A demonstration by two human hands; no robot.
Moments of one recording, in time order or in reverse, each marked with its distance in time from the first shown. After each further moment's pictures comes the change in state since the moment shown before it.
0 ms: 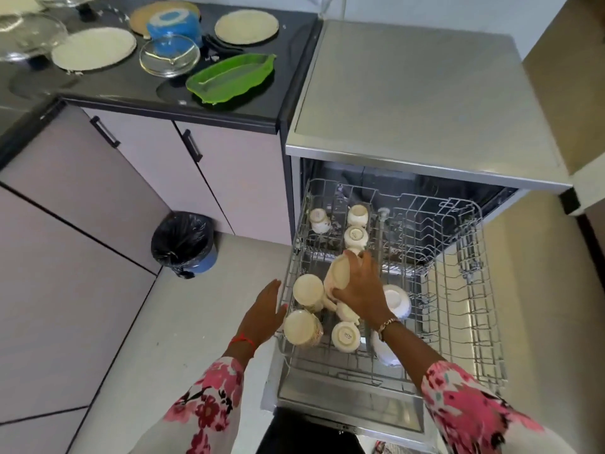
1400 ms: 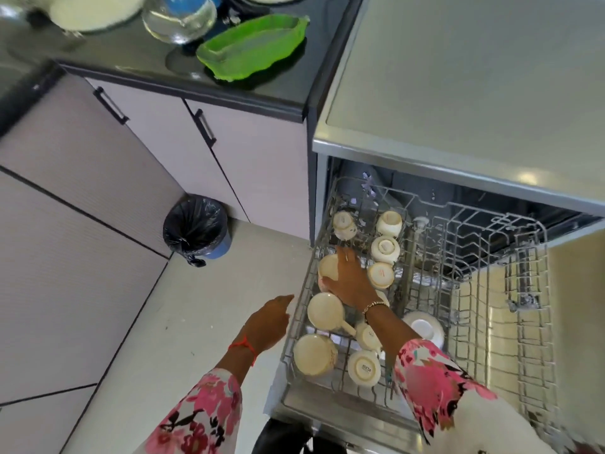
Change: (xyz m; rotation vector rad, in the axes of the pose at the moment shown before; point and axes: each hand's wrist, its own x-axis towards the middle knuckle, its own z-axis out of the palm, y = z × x) left_hand 0.050 -0.014 -0.018 0.152 -0.188 -0.050; right_hand 0.113 -0.012 0.067 0.027 -0.341 -0.042
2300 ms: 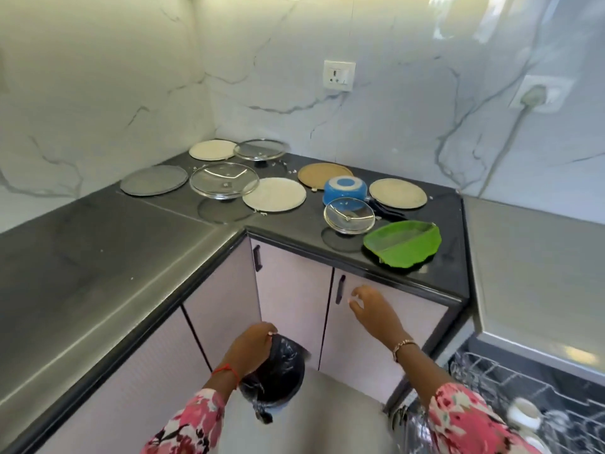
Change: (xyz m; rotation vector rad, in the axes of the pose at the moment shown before) left_hand -0.006 -0.277 -0.327 -0.071 0.522 0.014; right_hand 0.136 -0.370 -0.058 -0.118 0.346 -0.276
